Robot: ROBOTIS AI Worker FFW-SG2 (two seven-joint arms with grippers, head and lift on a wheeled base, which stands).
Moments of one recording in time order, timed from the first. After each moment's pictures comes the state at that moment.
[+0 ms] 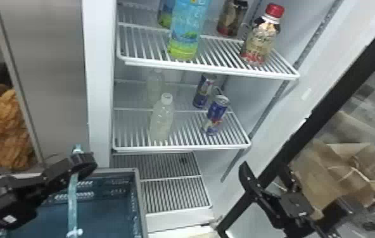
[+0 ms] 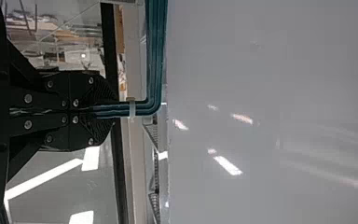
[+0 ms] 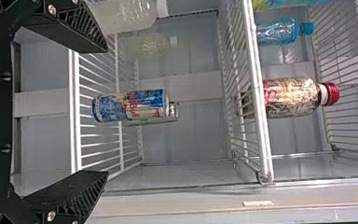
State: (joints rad) left arm -0.04 0.09 0.29 -1.46 1.36 1.44 -0.50; right arm 0.61 -0.03 -0.41 -2.02 -0.34 -0.08 0.46
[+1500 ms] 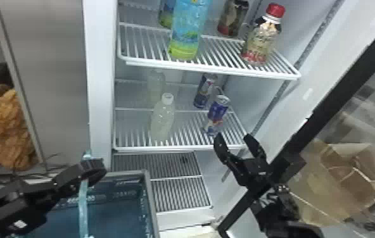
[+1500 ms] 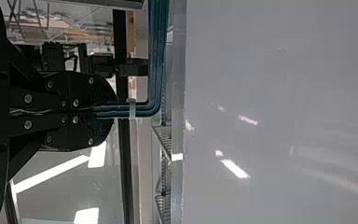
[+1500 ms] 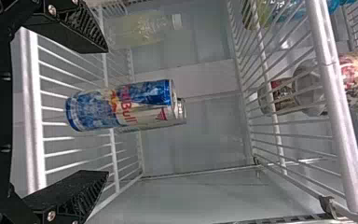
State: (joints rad) left arm -0.03 0.08 0.25 -1.46 1.38 1.44 -0.48; right arm 0.25 -0.11 -0.26 -1.69 -0.30 -0.08 0.35
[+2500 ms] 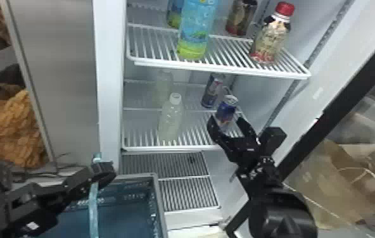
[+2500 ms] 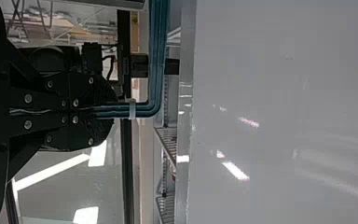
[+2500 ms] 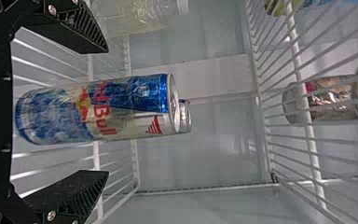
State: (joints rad) left arm -0.01 0.08 0.25 -1.46 1.39 1.45 -0.48; right arm 0.01 -0.13 -0.19 -1.44 -0.23 -0.08 0.30
